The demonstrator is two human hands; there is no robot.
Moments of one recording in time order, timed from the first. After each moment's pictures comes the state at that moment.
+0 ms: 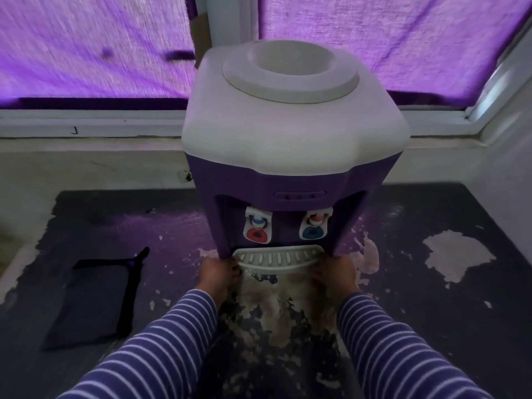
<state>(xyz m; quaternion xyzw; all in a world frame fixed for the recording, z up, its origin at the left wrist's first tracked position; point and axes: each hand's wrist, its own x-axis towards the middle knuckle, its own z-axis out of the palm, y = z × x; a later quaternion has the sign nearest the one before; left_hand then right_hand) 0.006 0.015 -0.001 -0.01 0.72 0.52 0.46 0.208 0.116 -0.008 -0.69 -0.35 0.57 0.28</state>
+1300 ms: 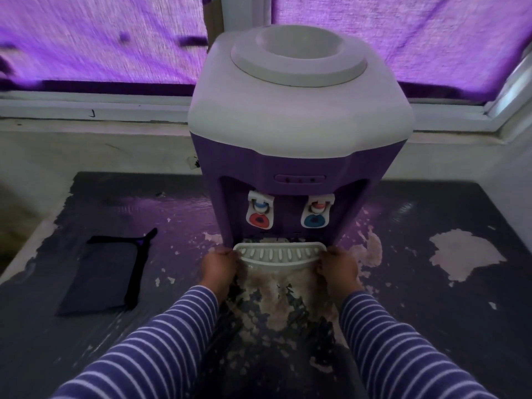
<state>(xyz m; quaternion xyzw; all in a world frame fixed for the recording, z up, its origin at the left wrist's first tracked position) 0.012 -0.006 -0.020 0.08 0.79 0.46 0.39 0.213 0.102 -0.006 -0.69 -0.46 0.51 0.23</state>
